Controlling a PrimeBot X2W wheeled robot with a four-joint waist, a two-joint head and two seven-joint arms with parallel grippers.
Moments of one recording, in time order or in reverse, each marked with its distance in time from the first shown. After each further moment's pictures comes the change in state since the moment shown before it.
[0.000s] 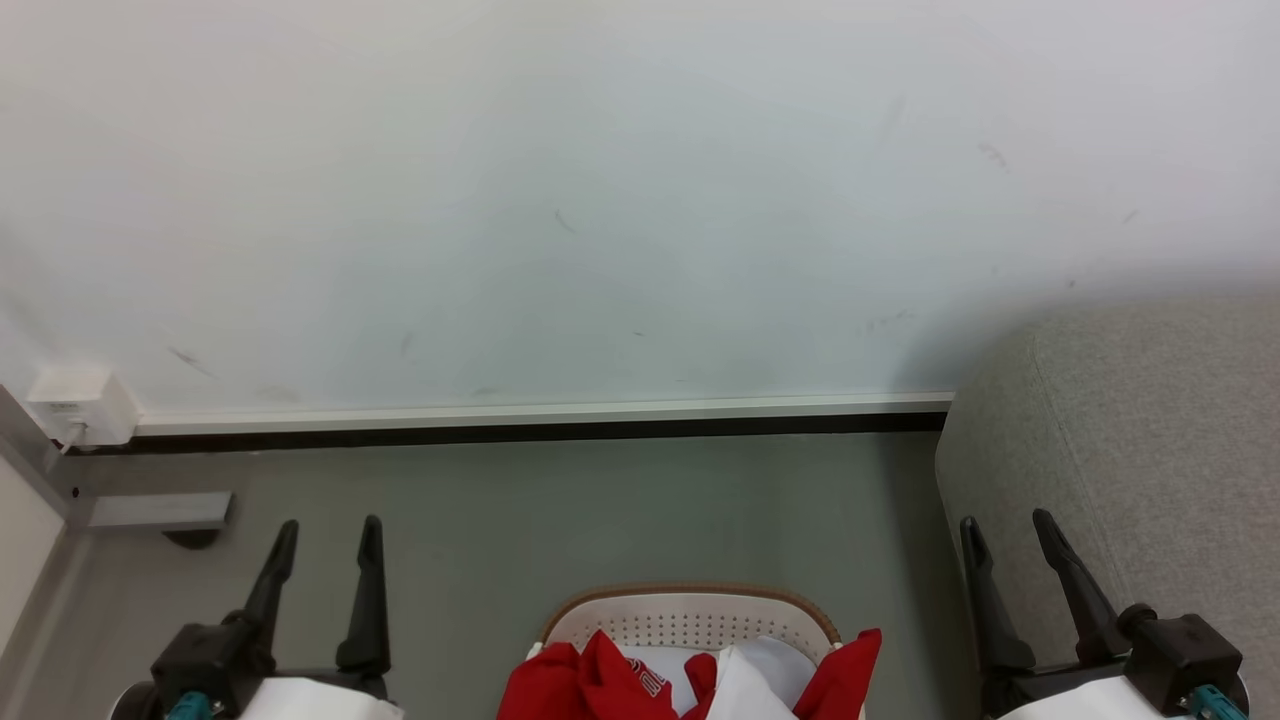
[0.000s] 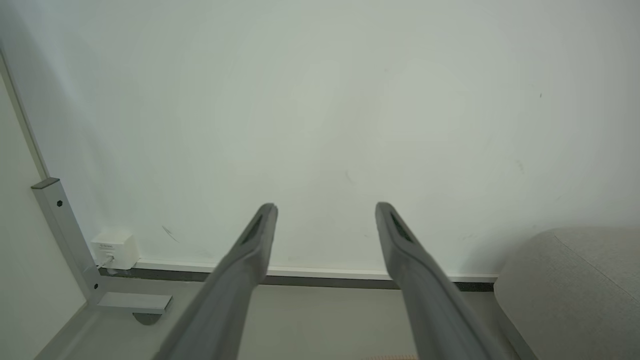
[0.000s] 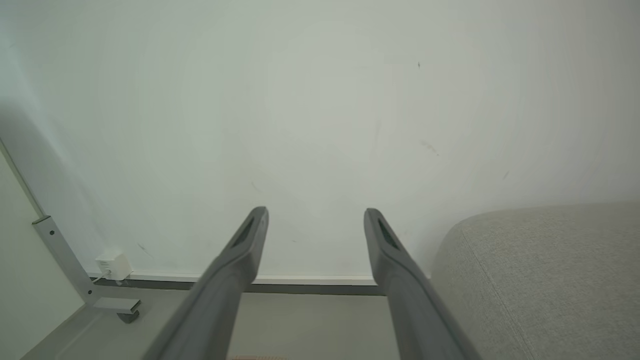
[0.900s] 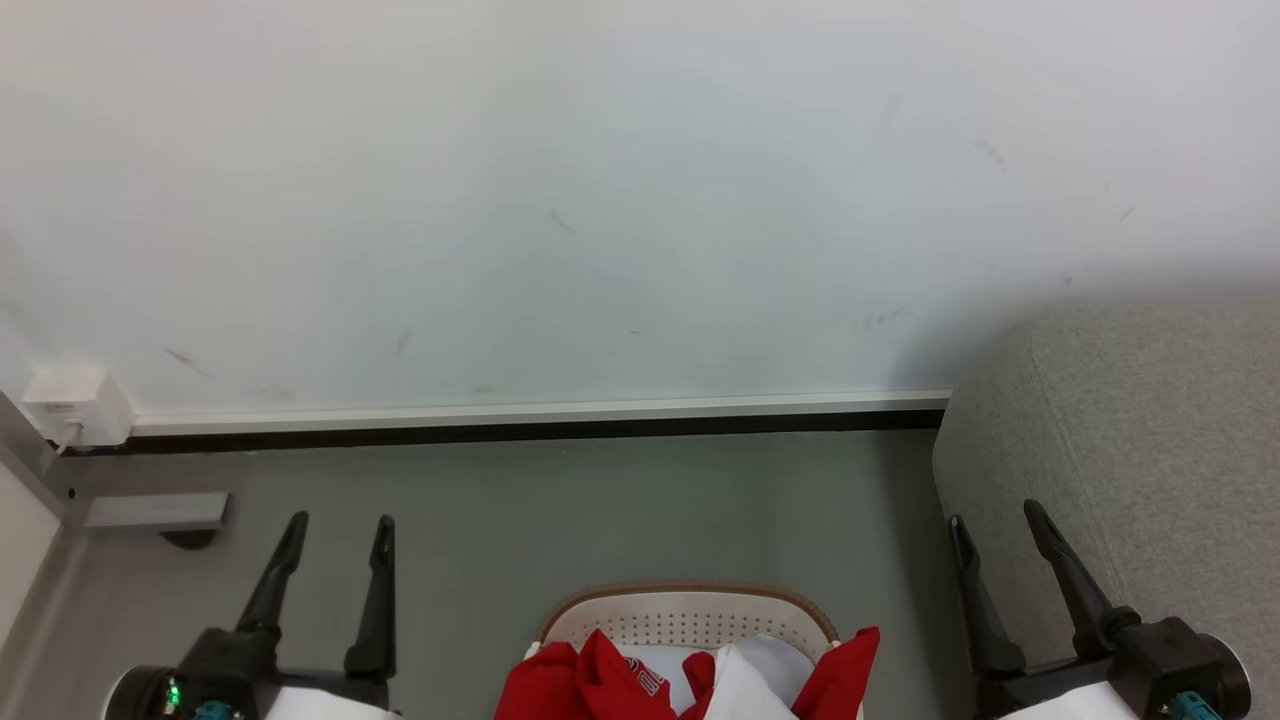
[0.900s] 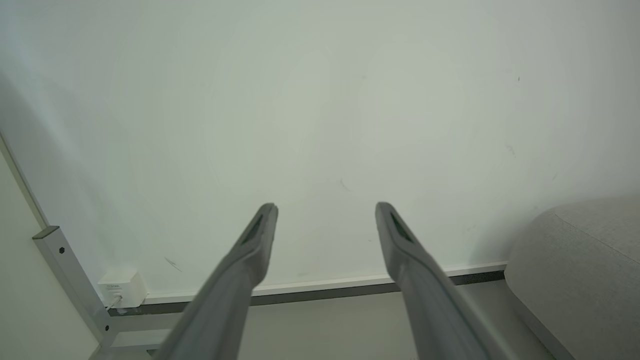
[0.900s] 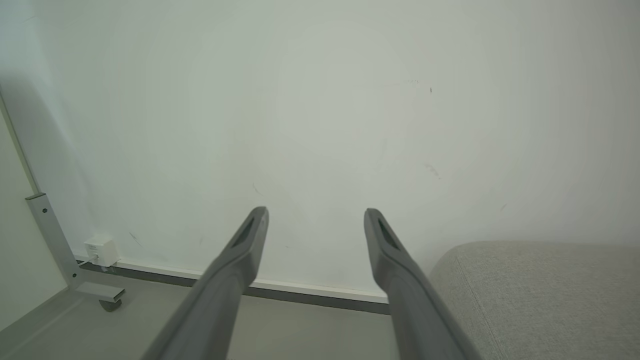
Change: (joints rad) left arm 0.005 -0.016 0.030 -0.012 0.151 -0.026 -0.041; right arm -0.003 -0.002 0.007 -0.013 -0.114 0.000 -0.035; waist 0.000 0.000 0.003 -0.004
